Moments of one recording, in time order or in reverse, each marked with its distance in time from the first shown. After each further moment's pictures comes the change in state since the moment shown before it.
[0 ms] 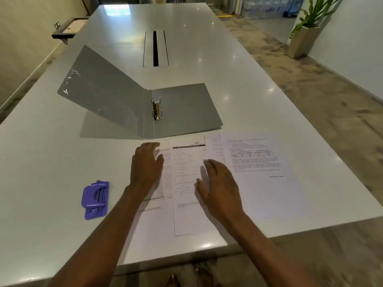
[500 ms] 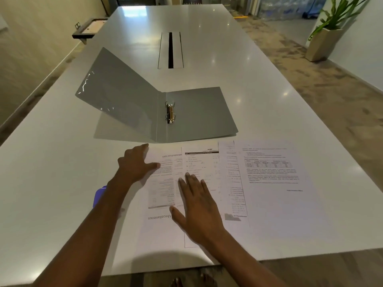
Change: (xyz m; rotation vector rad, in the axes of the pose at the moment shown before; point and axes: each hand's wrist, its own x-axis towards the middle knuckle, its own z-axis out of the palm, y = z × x) left_hand 0.043 -0.054 -0.043 0.398 -0.335 -0.196; right_hand -0.007 -0.046 0.054 0.008 -0.274 -0.229
